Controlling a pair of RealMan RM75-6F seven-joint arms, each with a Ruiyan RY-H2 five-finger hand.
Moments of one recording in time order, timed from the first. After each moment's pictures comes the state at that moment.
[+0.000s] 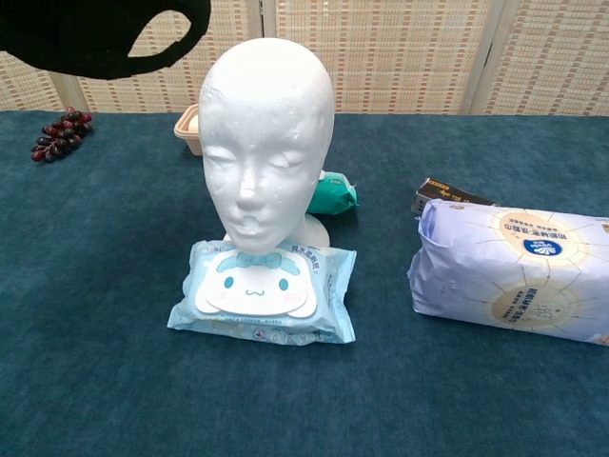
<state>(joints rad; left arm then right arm) -0.55 -1.45 -0.17 -1.12 1.93 2.04 0.13 0.08 -1.07 0.05 -1.65 -1.46 1.42 -0.05</state>
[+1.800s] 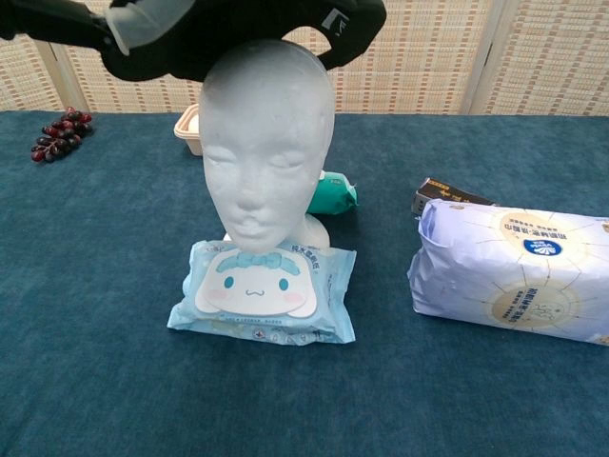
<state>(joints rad) -0.73 -1.60 -0.17 -1.26 2.13 1.83 0.30 0.08 -1.05 0.06 -1.64 -1.42 1.40 -0.01</state>
